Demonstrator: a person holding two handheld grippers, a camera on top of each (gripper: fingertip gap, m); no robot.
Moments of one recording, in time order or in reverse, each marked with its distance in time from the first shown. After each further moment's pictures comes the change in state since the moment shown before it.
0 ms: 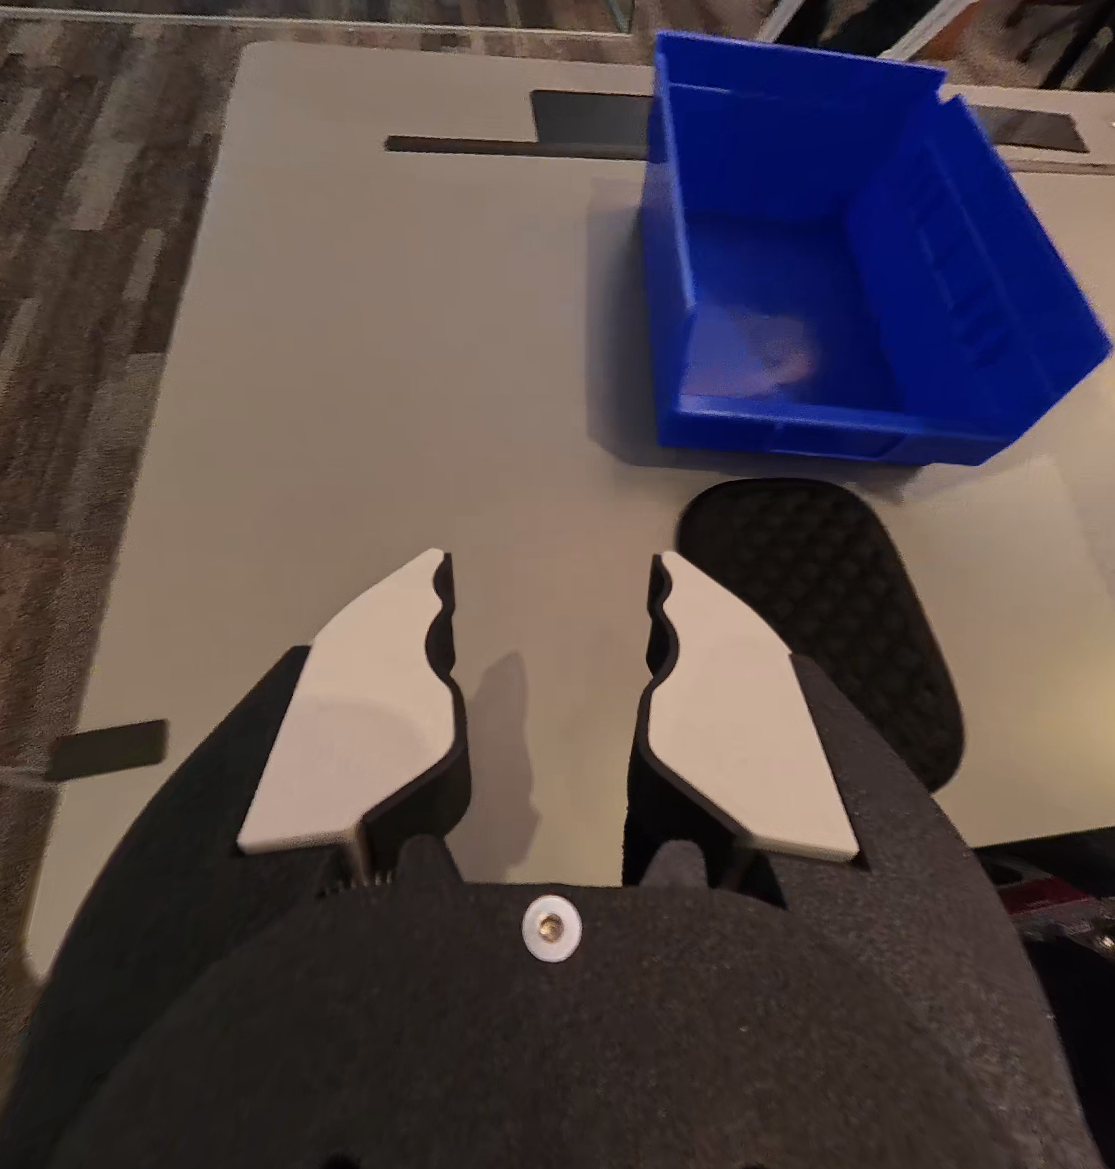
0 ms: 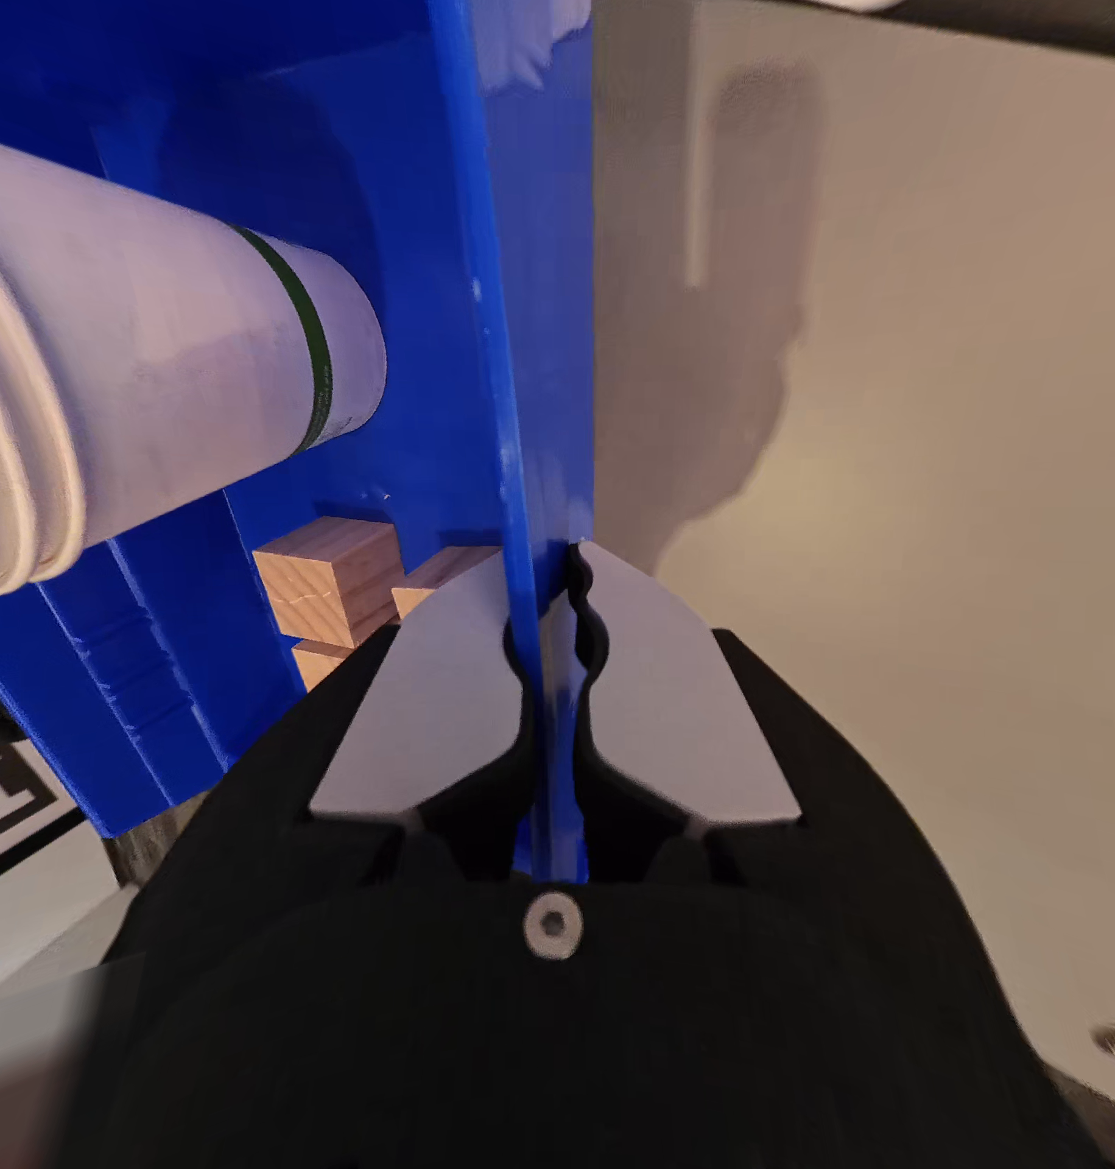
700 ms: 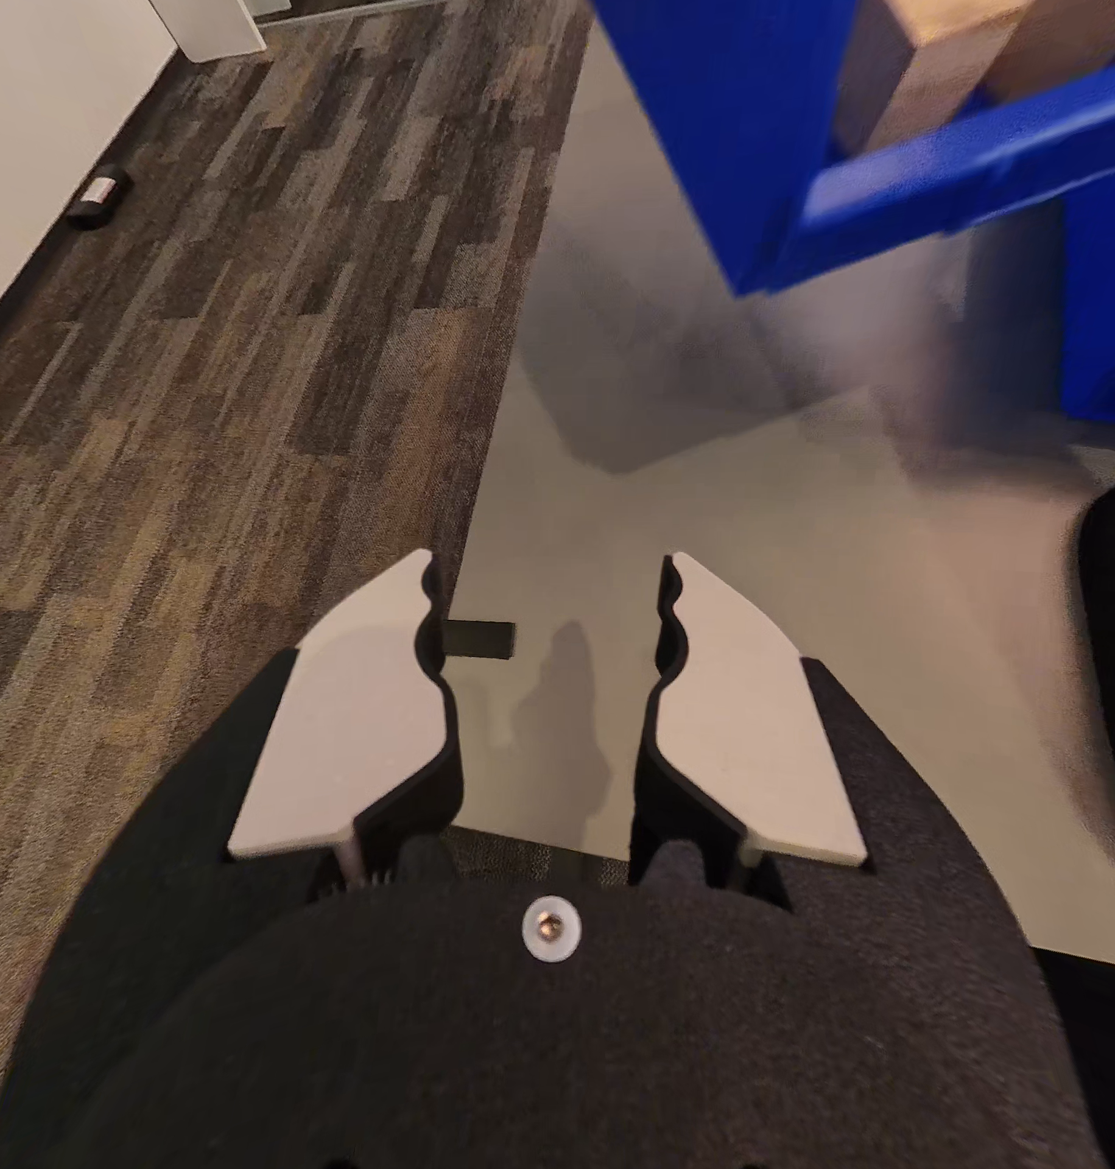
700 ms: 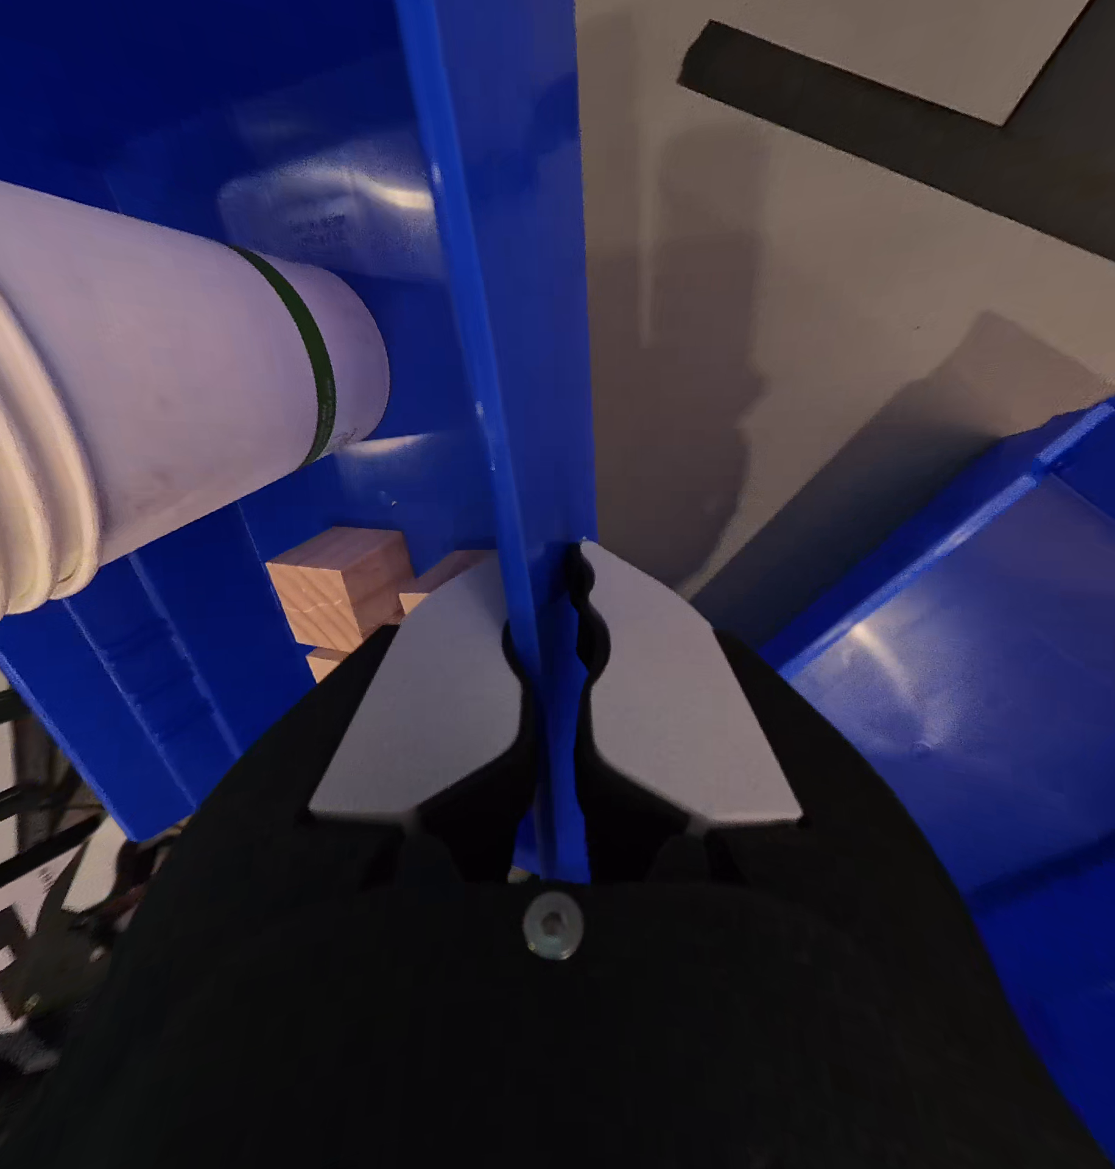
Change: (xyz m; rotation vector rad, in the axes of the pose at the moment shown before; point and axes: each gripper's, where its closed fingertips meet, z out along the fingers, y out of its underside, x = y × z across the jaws) left arm -0.127 0.014 -0.028 -0.063 -0.348 0.030; right arm -0.321 -0.120 0.228 0.077 -0.065 -0.177
